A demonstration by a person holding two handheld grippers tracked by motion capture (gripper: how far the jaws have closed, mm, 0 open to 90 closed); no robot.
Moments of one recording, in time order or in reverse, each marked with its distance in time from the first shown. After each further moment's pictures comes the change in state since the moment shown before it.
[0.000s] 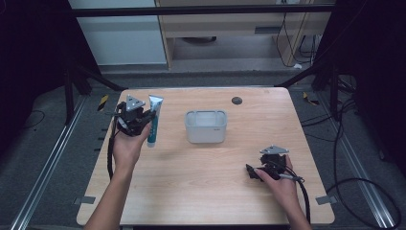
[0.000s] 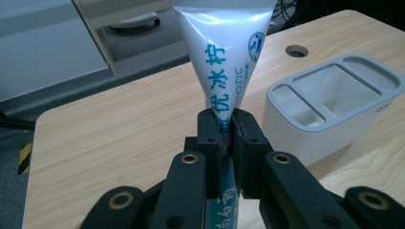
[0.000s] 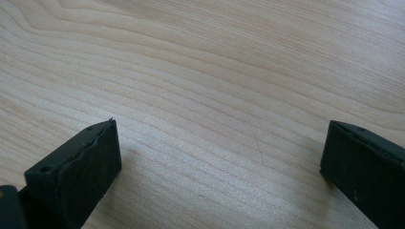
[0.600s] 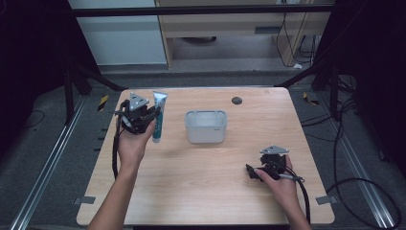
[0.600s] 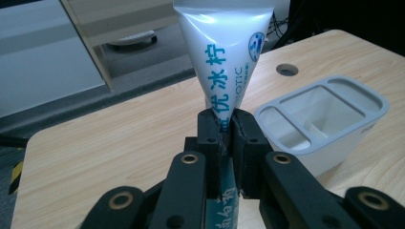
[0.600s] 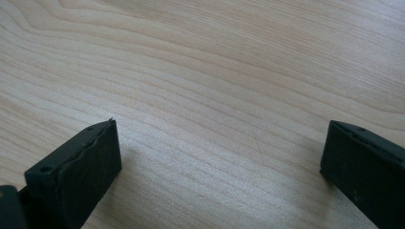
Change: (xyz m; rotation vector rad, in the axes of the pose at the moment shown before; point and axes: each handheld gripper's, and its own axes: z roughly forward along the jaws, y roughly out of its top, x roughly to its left) left arm -0.011 0.011 0.004 -0.063 -0.019 0.008; right arm 0.000 0.000 0.000 0.000 0.000 0.000
